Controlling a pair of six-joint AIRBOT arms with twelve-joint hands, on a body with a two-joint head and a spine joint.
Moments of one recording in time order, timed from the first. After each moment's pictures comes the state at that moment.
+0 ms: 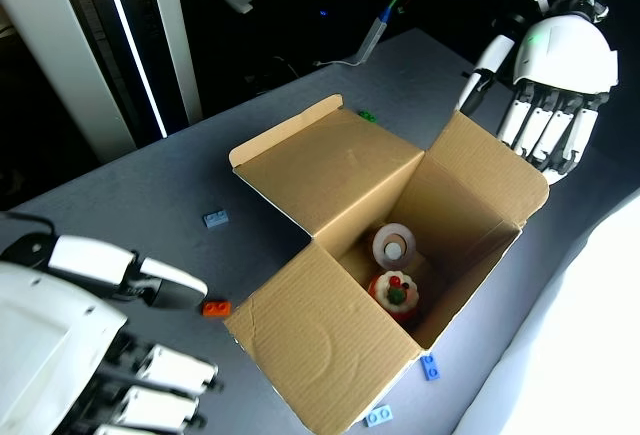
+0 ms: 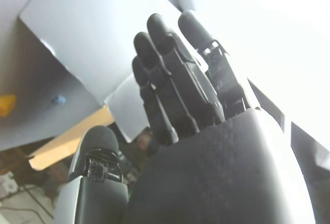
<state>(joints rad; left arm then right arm) 0.03 -1.11 1.84 1.64 -0.99 -0.32 -0.34 -0.74 1.10 0.11 0.46 -0.78</state>
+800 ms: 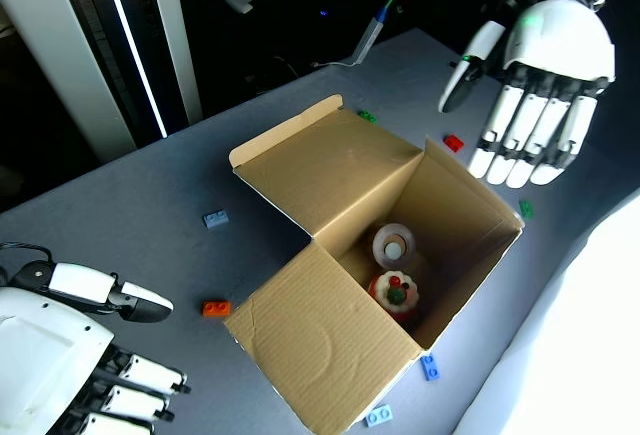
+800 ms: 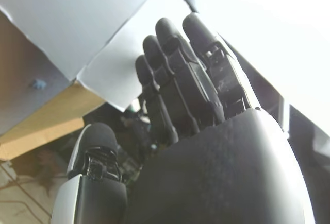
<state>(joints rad) -0.01 -1.09 1.67 1.63 -0.94 -0.36 -0.61 -0.81 1.12 0.14 0.56 -0.84</state>
